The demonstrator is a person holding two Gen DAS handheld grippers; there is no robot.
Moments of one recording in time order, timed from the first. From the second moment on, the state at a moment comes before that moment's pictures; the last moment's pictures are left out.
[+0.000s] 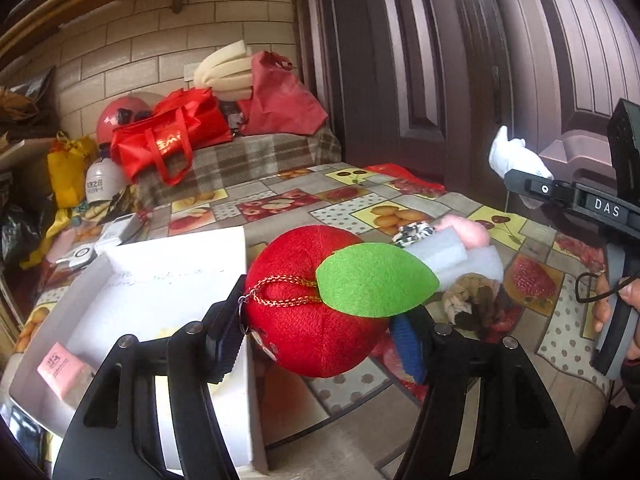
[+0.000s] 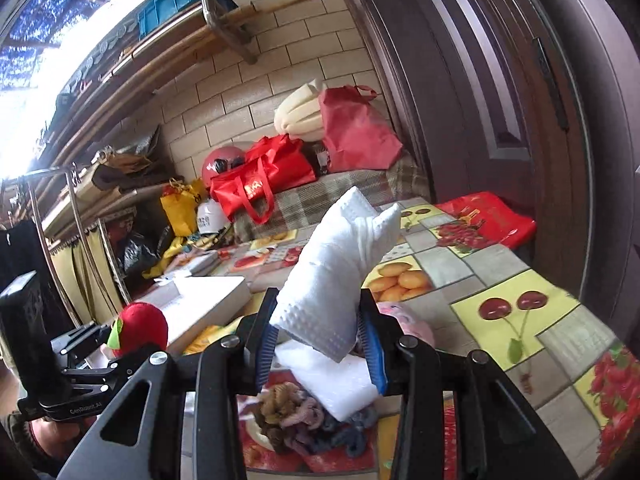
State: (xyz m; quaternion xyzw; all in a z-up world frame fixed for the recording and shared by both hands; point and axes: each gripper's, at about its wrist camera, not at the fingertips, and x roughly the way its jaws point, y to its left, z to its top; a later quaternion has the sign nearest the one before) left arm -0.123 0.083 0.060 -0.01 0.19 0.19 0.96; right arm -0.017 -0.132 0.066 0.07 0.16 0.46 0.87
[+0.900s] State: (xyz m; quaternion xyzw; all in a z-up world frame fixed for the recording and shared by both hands) left arm -0.203 0.176 0.055 -0.06 0.15 0.32 0.93; right arm -0.107 -0.027 0.066 -0.08 0.11 0.55 0.82
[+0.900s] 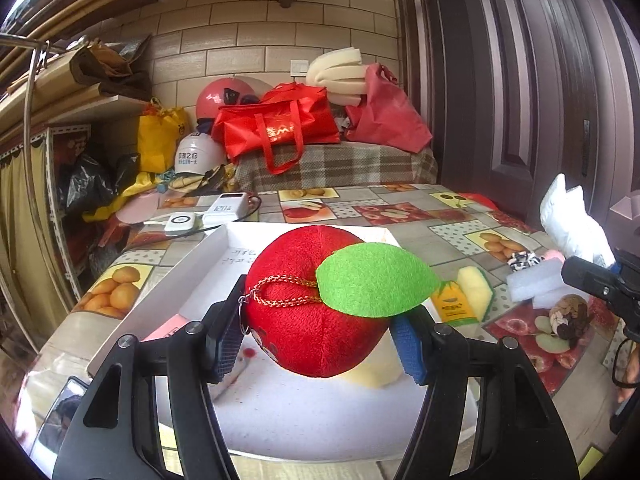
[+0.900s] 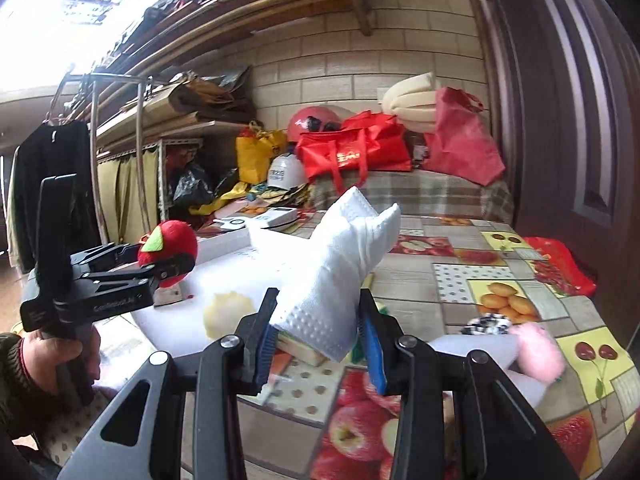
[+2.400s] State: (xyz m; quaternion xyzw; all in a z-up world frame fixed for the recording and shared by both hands) left arm -0.219 0.269 0.039 -0.21 0.18 0.40 0.88; right arm -0.131 0.126 0.044 -0.19 0.18 0.57 0.78
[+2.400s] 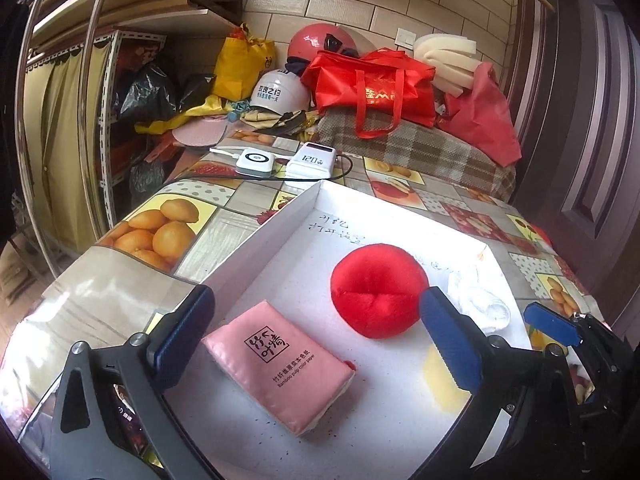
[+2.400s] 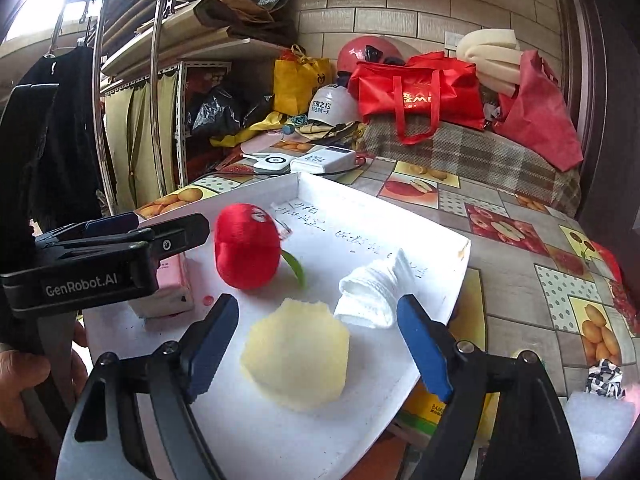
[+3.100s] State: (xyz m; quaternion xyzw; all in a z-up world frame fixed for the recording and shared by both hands) left arm -0.216 0.254 0.050 -0.17 0.16 0.40 0.89; right arm -0.131 0.115 0.051 -0.16 0.15 0.57 0.79
